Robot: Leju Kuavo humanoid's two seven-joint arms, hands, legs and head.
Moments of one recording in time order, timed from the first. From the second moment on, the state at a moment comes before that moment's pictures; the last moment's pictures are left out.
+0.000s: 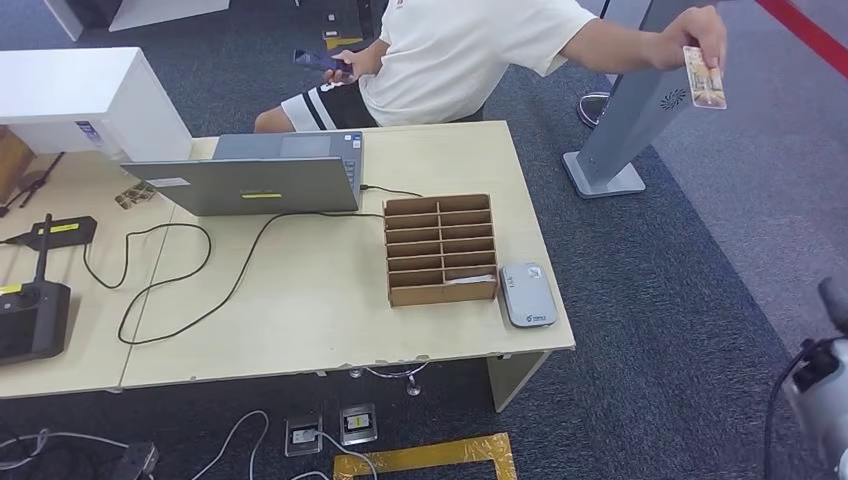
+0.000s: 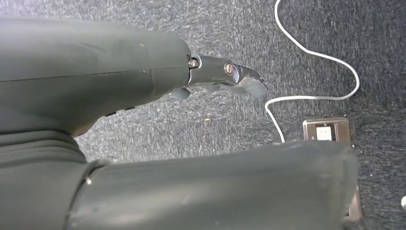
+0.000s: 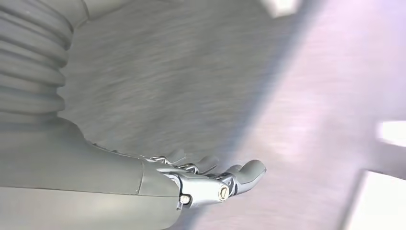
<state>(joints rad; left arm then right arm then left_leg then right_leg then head) -0.13 0.24 0.03 -0.21 0.00 -0.43 -0.26 -0.64 -0.65 -0.01 -0.30 -0.51 -0.54 -0.25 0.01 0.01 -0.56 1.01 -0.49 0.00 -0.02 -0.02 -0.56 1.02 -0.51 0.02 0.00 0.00</state>
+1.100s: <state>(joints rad) -0.13 0.21 0.03 -0.19 -0.03 -0.43 -0.28 -1.12 -0.41 0.55 -0.76 0.67 -0.45 -0.32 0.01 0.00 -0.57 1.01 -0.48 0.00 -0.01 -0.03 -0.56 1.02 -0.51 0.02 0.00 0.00</state>
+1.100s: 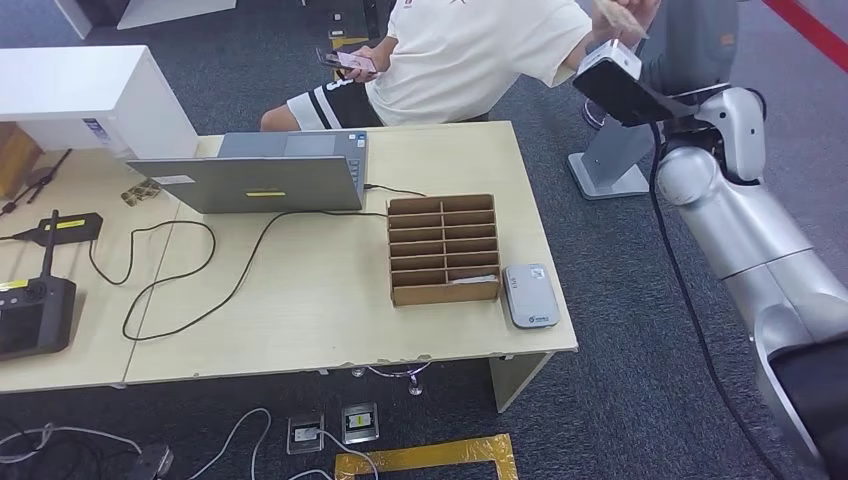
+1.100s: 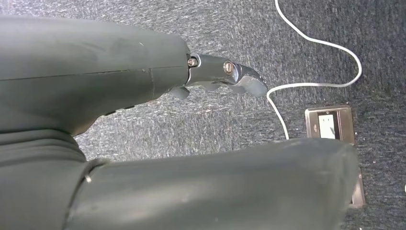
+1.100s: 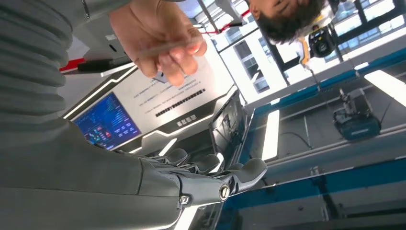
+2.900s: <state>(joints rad) -0.13 0.18 0.00 -0.19 -0.04 -0.43 -0.26 -0.78 -0.44 0.58 -0.87 0.69 -0.25 -0.16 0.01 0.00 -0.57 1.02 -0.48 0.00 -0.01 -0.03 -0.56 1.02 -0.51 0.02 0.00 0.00</state>
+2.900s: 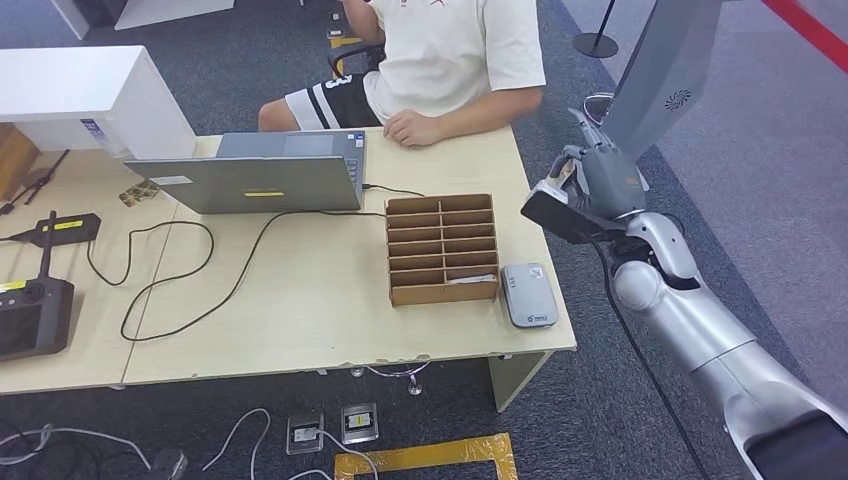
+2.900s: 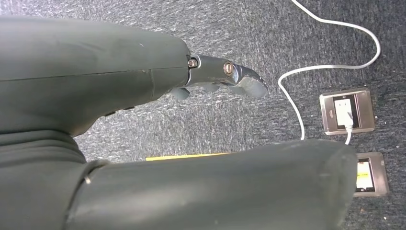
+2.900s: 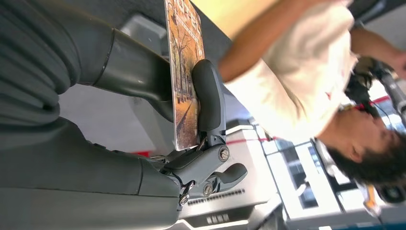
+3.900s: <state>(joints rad) -0.13 0.18 -0.03 -0.19 -0.06 -0.43 -0.25 -0.55 -0.43 0.60 -0.94 0.72 -0.17 -0.06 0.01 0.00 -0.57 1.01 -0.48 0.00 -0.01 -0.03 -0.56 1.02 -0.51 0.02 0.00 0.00</state>
